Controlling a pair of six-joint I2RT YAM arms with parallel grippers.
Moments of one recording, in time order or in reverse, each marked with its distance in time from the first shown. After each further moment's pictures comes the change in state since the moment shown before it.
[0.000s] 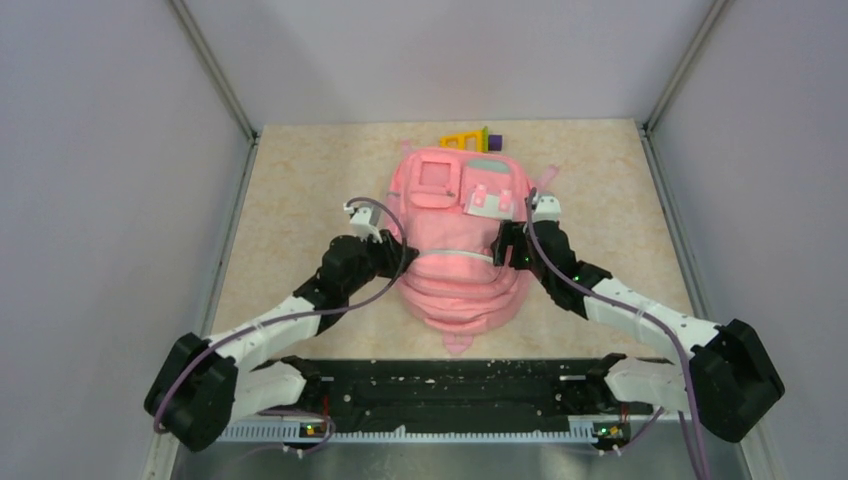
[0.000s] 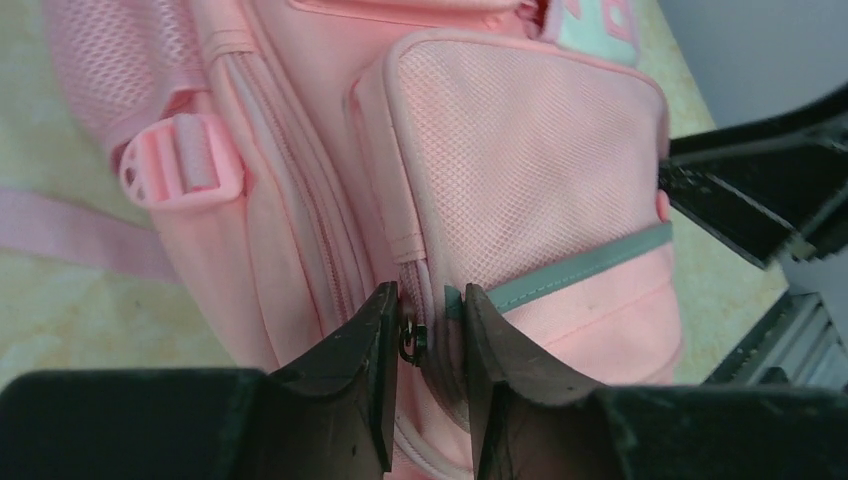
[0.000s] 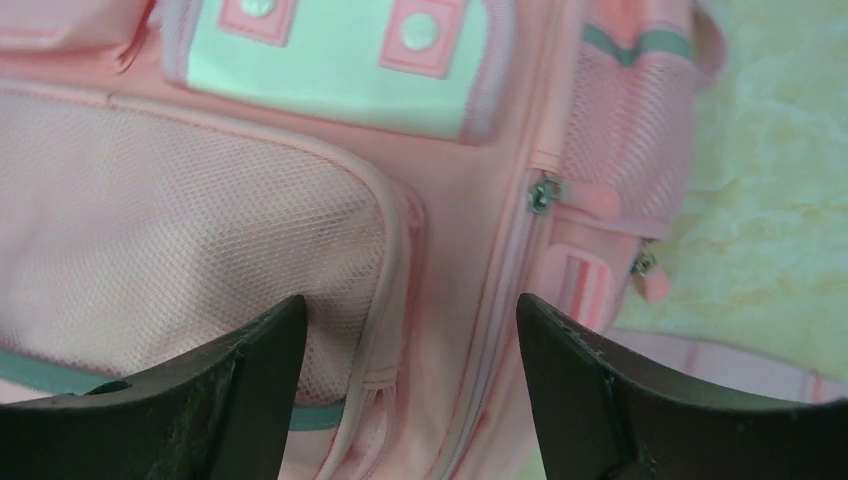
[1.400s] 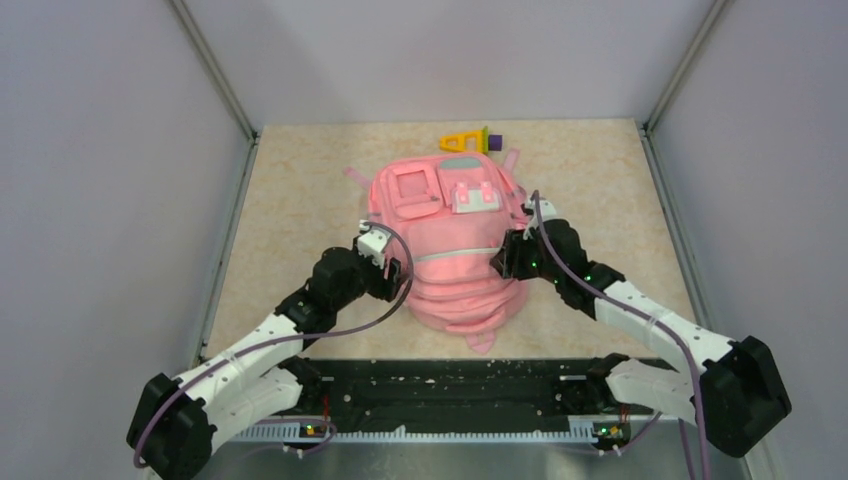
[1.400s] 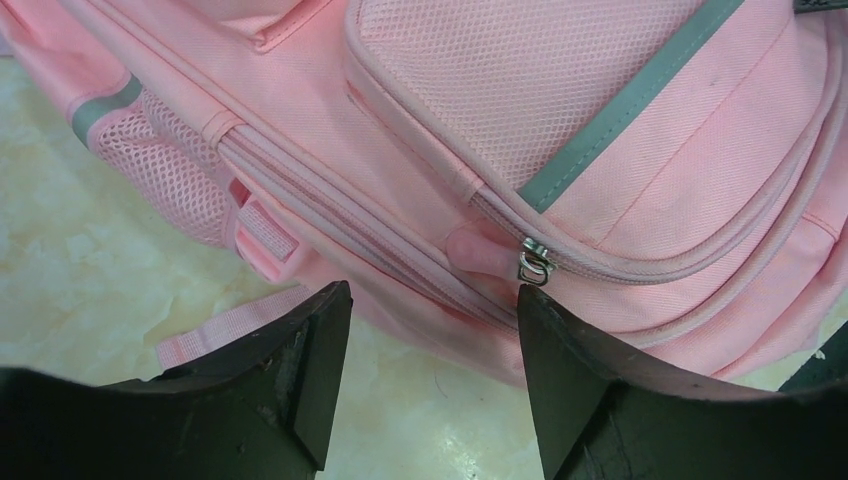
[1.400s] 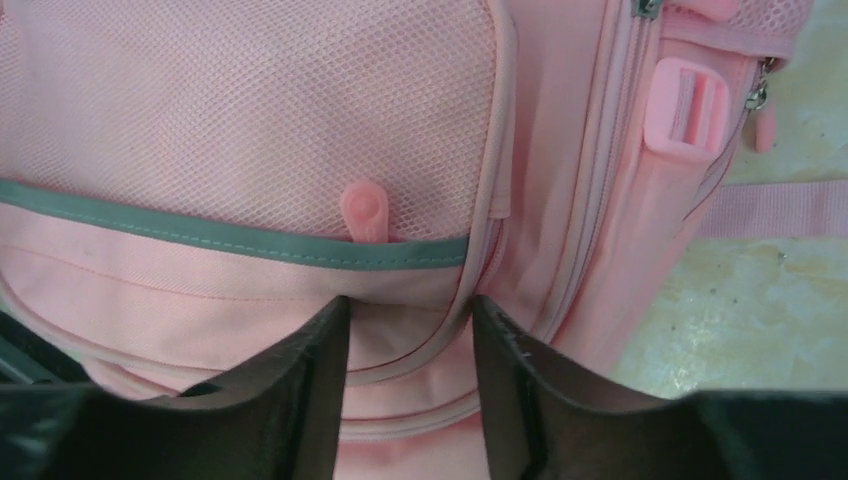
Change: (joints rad) left arm -0.042 -0.265 -0.041 -0.328 -0.032 0.483; right arm -0.065 -0.068 0.023 -0.141 -0.325 -0.035
